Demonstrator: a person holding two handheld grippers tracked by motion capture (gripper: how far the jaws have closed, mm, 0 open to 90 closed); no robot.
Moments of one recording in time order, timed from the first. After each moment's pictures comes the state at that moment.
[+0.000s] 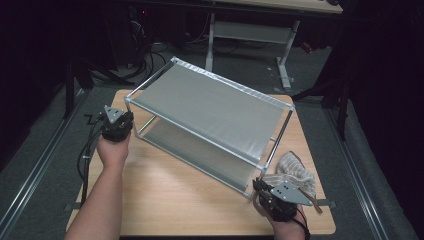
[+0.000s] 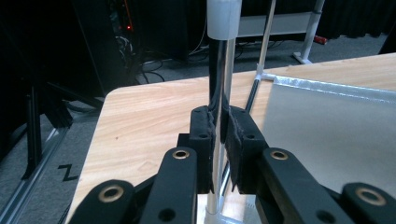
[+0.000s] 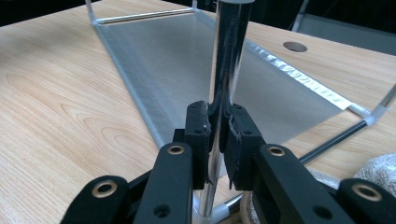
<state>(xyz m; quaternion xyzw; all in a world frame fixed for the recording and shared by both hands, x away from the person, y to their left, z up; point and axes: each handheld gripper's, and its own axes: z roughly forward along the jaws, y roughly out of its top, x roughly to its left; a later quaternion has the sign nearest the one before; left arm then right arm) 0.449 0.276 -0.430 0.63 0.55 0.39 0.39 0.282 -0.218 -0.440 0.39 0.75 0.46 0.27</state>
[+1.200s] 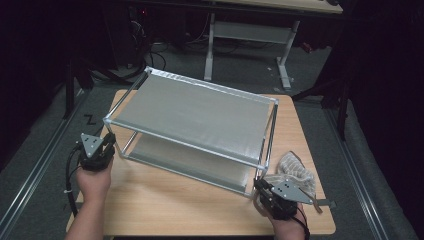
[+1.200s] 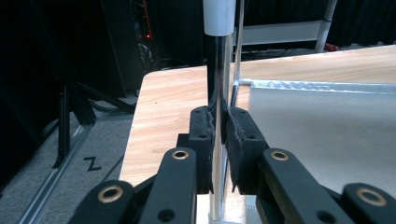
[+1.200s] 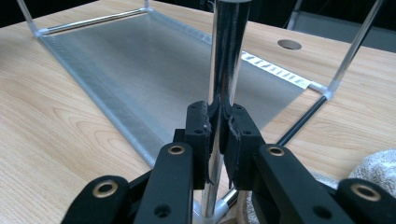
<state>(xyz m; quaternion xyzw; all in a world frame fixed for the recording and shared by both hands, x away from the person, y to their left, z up) 0.355 0.297 -0.439 0.60 0.55 0.42 0.40 0.285 -0.220 -0.440 0.40 0.75 0.46 0.28</state>
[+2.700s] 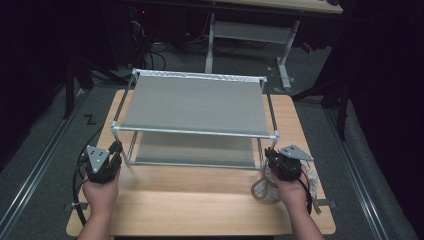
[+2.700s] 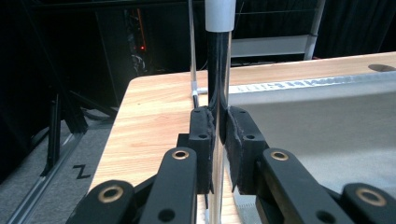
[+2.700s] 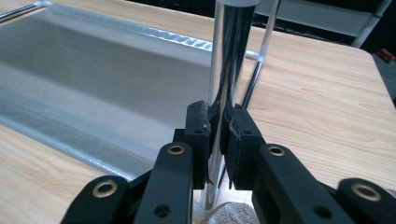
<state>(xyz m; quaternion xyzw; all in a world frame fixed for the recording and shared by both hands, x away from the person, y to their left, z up) 0.330 0.269 -0.447 0.59 0.53 0.43 0.42 0.387 -0.245 -0.433 0.46 0.73 0.41 0.30</state>
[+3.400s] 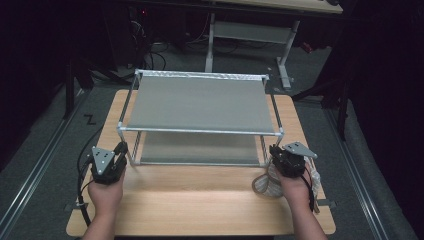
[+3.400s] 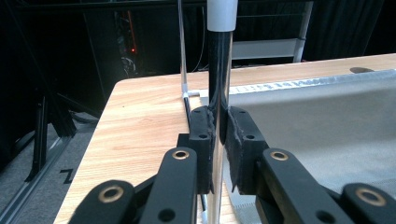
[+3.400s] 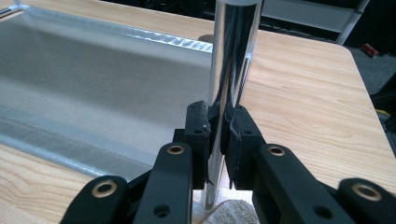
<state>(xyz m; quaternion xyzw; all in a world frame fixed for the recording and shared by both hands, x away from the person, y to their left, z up) 0.328 0.259 -0.448 0.60 0.53 0.42 0.44 0.397 -0.255 -0.433 0.48 0.72 0.40 0.31</state>
